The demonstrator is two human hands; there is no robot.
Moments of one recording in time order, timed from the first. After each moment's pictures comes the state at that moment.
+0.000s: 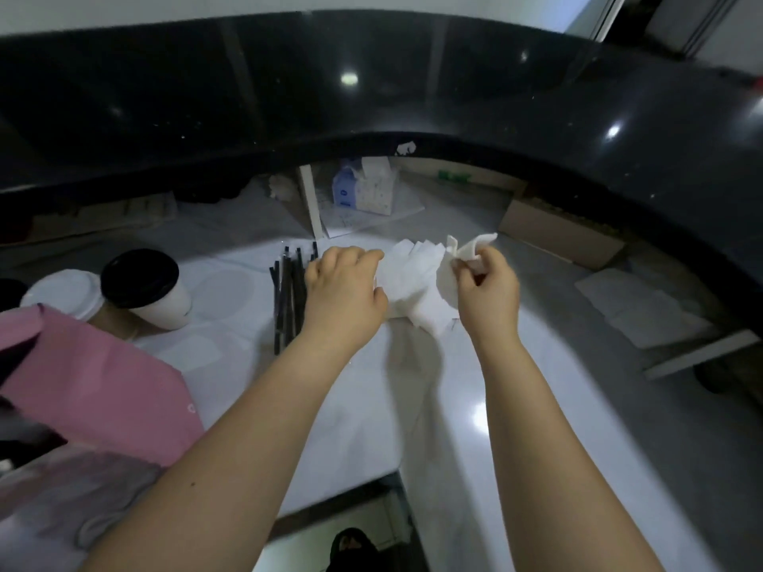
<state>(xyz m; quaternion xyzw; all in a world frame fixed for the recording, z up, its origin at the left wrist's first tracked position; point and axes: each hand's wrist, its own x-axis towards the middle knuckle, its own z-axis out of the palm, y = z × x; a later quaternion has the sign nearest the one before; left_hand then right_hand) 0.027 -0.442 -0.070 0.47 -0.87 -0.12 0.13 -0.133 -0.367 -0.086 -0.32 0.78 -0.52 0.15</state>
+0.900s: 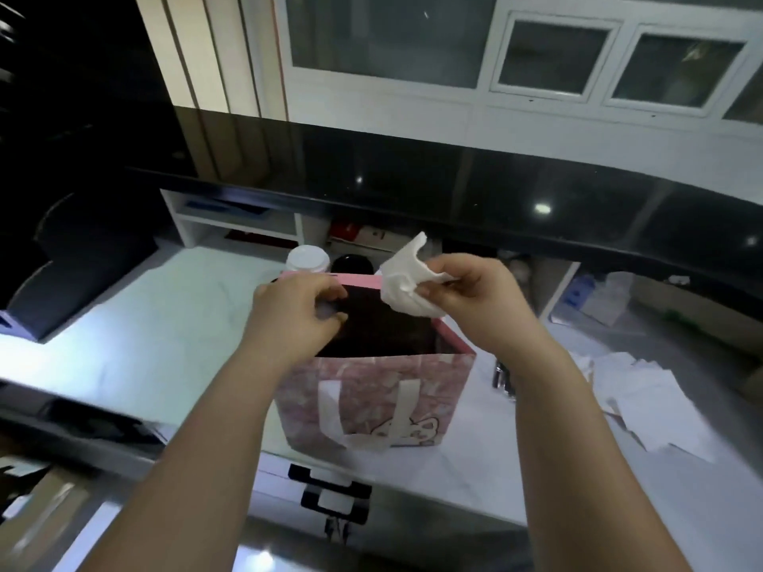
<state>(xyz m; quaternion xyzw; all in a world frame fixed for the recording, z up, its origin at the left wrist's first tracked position) 0.418 -0.357 0.035 0.69 -0.66 -0.10 0.28 0.200 -0.376 0.069 -0.73 0.44 -0.39 0.33</state>
